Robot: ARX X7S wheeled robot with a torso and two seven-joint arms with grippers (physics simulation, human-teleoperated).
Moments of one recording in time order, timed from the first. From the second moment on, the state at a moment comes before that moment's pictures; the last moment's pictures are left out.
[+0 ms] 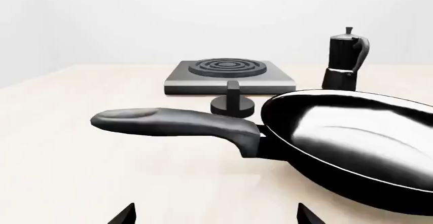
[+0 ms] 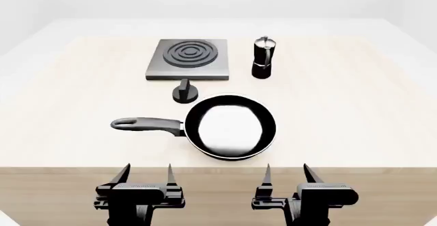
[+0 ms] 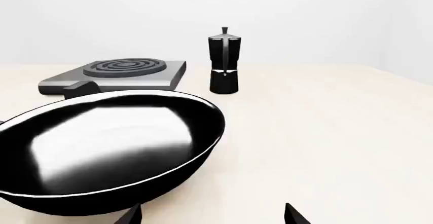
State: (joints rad) left arm 0.00 0.00 0.00 0.00 0.00 0.00 0.00; right arm 0.00 0.00 0.00 0.00 0.00 0.00 0.00
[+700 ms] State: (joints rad) left arm 0.01 -0.07 0.09 0.07 -0.04 -0.05 -0.08; right arm -0.01 0.07 -0.06 -0.12 0.09 0.14 0.09
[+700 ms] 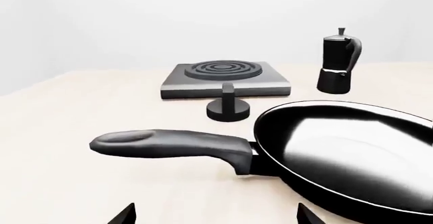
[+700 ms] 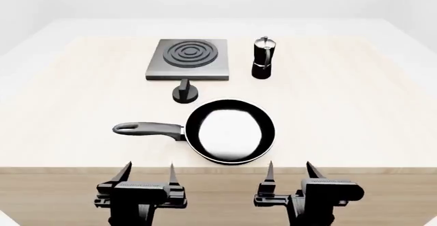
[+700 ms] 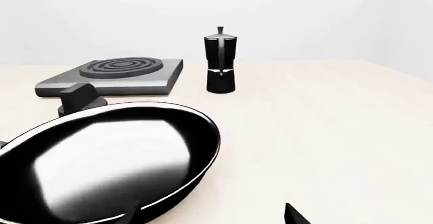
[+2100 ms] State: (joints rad) left arm -0.35 -0.16 0.05 0.66 -0.08 -0.80 -0.15; right arm 0.40 0.32 0.42 -0.61 0.14 0.93 0.26
